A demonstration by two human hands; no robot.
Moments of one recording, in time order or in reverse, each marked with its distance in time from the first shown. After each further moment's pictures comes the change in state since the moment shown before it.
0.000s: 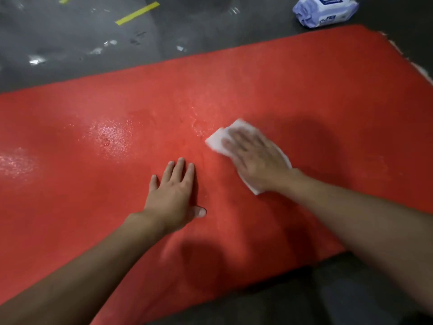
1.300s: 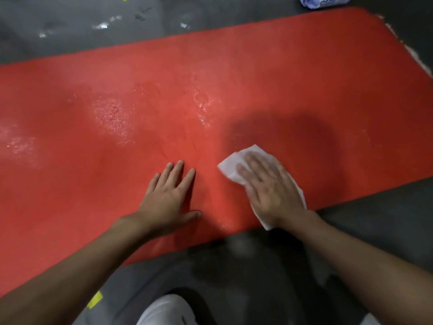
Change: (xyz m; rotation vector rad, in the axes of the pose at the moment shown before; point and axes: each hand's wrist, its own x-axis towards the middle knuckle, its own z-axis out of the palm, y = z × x) left_hand -0.081 -0.010 0.048 0.013 0.039 0.105; right_hand -0.154 -0.049 0.008 0.011 -0.001 0.067
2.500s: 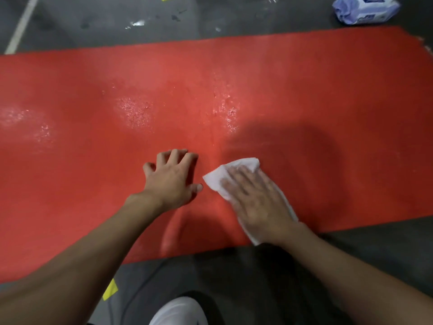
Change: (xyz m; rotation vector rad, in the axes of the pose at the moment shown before) left_hand 0.021 -0.045 -0.009 -0.059 0.227 -0.214; right_hand 0.027 -0.064 0.006 -0.041 -0.066 -0.190
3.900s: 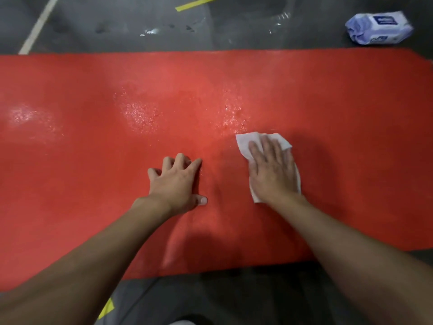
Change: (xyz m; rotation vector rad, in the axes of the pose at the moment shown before) left_hand 0.015 -0.002 -0.010 0.048 -0.087 -0.051; right_hand 0.091 0.042 -0.014 0.058 0.050 0.430
